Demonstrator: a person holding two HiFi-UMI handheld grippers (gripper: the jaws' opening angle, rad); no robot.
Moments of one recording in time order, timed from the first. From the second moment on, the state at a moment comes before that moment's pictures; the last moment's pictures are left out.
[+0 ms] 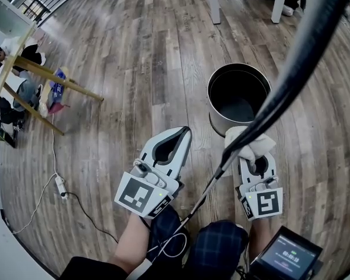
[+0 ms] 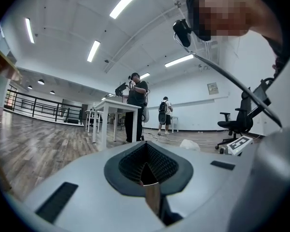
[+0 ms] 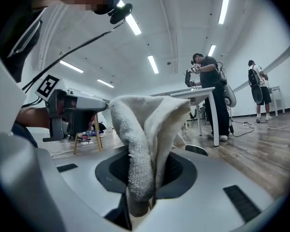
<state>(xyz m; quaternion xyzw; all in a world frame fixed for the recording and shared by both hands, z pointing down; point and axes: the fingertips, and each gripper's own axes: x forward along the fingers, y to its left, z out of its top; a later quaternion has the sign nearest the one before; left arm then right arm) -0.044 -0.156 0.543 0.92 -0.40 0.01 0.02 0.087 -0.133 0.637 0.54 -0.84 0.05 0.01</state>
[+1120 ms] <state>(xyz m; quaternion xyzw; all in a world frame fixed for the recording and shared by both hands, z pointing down) -0.030 -0.137 0.423 0.92 -0.39 0.01 0.01 0.096 -0.109 0.467 0.54 -0.84 0.02 0.04</state>
